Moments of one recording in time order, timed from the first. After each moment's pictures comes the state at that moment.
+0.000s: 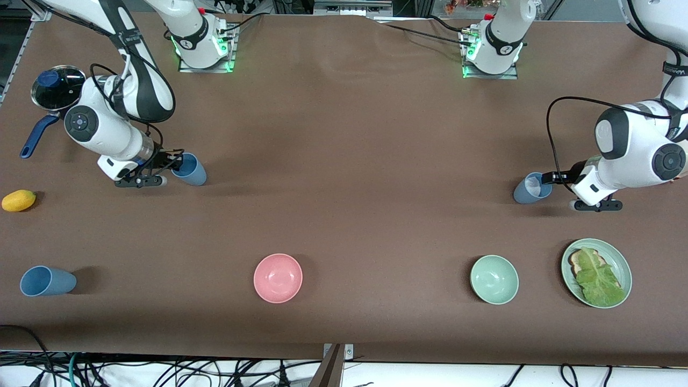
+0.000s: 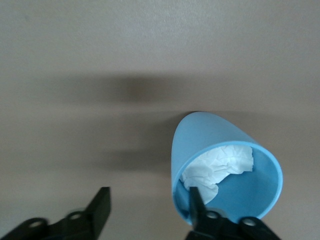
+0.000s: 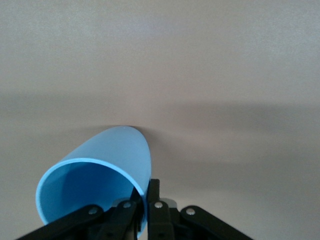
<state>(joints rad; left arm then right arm) 0.14 0.34 0.05 -2.06 -0.02 2.14 0.17 -0.02 0.18 0.05 -2.31 0.01 2.37 -0.03</state>
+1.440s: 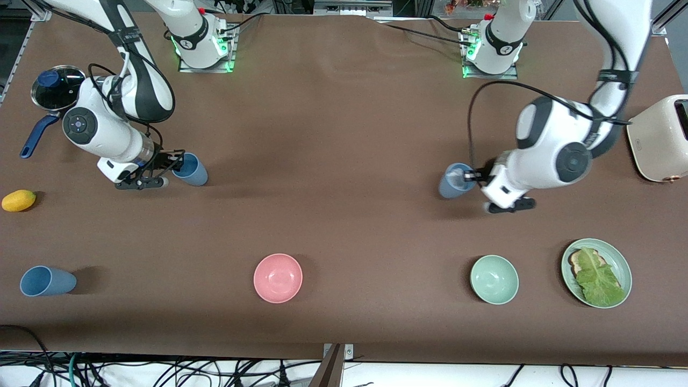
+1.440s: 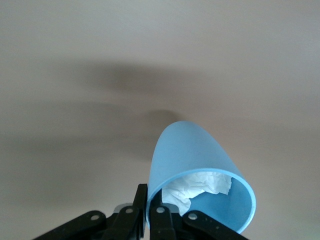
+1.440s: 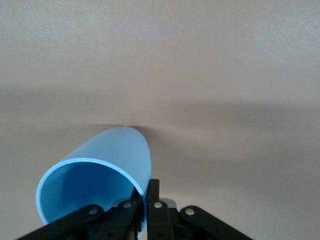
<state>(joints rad) 0.09 0.34 -0.40 -1.90 -0.18 1.99 -0.41 -0.02 0.18 0.07 -2.27 0.01 2.32 -0.03</state>
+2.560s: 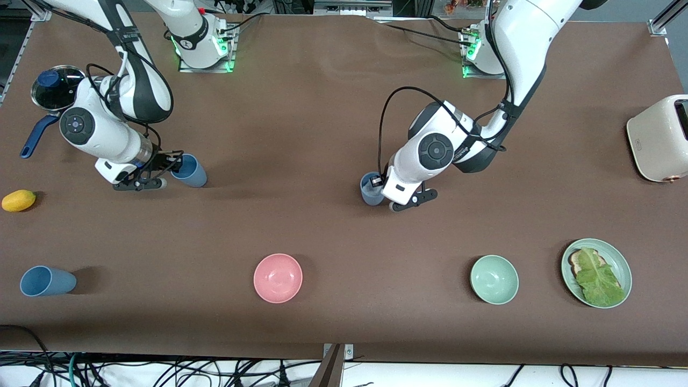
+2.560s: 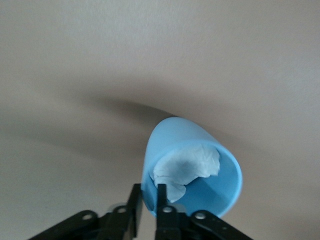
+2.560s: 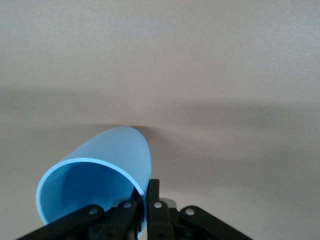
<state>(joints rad) -0.19 0.60 -0.43 -1.69 -0.04 2.20 -0.93 -0.02 0.18 0.07 -2.24 0.01 2.28 -0.03</state>
